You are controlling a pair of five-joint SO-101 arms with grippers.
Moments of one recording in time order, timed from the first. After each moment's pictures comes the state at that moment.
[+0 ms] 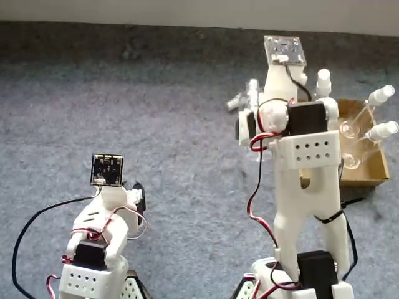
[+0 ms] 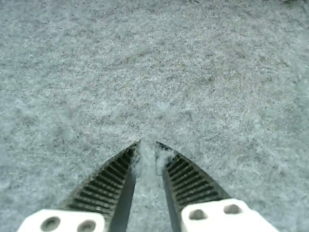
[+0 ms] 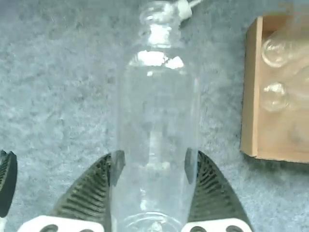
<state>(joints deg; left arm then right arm) 3.2 -104.1 95.9 59.3 12.6 -14.1 -16.8 -6.6 96.8 -5.7</state>
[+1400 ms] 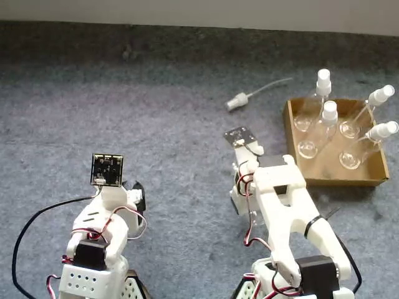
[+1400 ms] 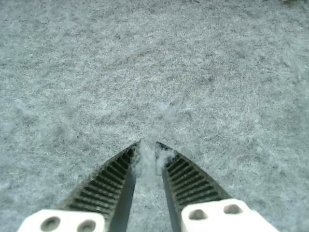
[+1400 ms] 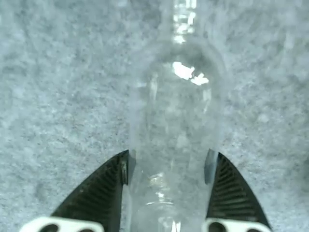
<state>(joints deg) 3.2 -104.1 95.9 59.3 12.6 -14.0 -18.7 49.5 63.6 17.4</state>
